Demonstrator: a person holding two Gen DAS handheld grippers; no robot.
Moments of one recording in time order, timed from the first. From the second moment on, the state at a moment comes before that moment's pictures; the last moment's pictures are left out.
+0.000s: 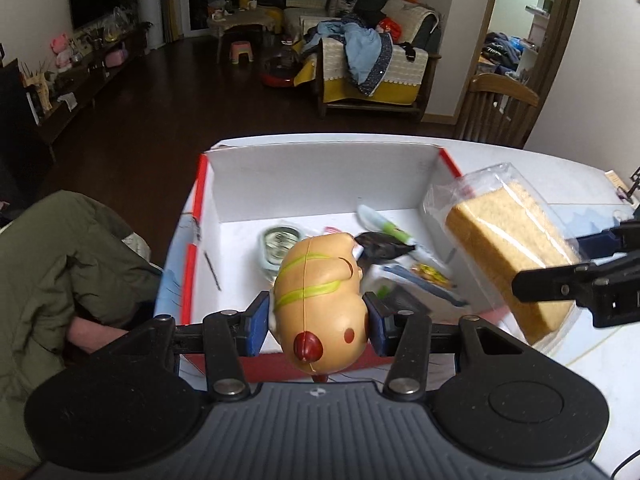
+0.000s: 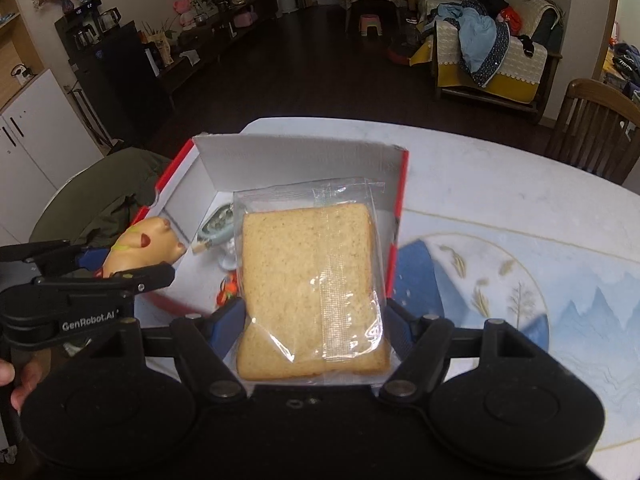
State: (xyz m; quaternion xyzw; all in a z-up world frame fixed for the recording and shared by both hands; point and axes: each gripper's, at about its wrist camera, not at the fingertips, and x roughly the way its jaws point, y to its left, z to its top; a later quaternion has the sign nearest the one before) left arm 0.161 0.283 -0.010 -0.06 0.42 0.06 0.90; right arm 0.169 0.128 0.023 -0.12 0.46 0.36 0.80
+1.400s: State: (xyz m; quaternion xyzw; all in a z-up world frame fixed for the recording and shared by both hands) left arm 0.275 0.314 -0.075 -0.03 0.46 0.04 0.88; right arm 0.200 0.188 -0.039 -0.19 0.45 0.35 0.80
